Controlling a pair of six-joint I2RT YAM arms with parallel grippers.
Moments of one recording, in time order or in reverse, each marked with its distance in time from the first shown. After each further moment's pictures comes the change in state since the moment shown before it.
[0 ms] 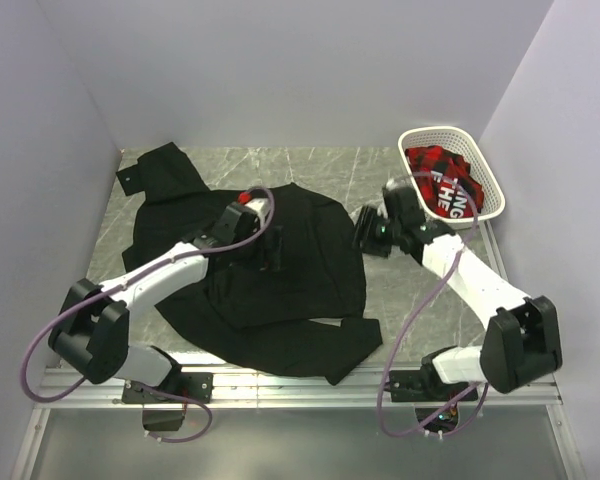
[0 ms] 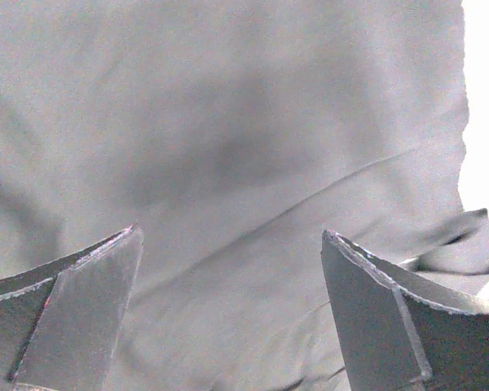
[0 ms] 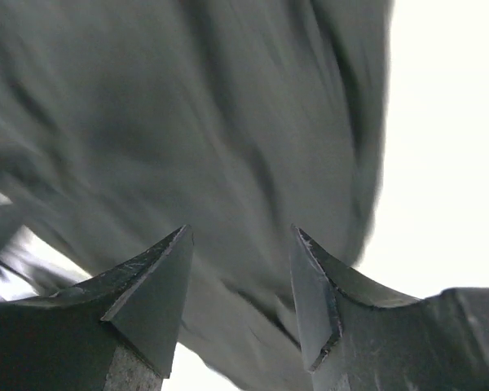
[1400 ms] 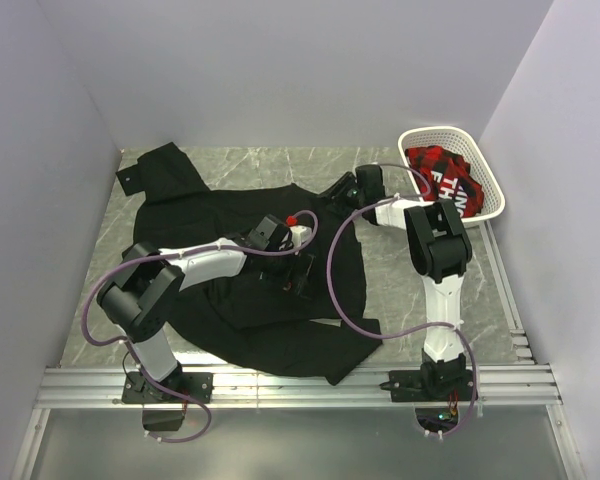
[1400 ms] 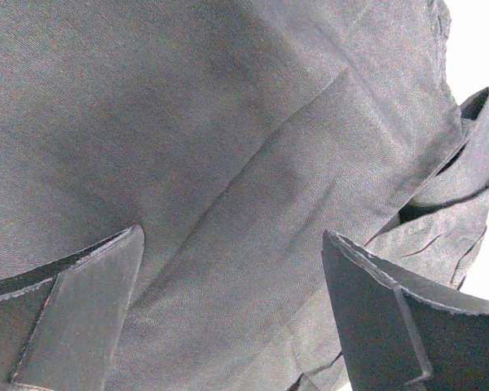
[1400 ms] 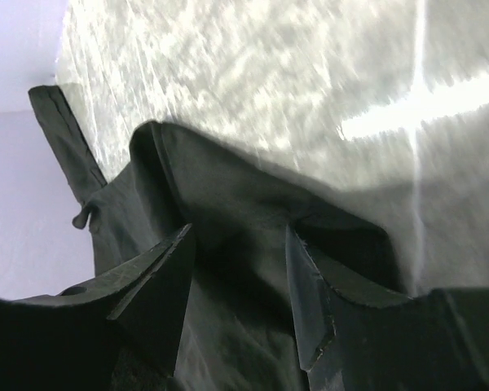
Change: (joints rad) left arm -0.127 0.317 0.080 0.121 0.292 0.163; right arm -0.088 0.894 0.467 0.710 -0.059 0.410
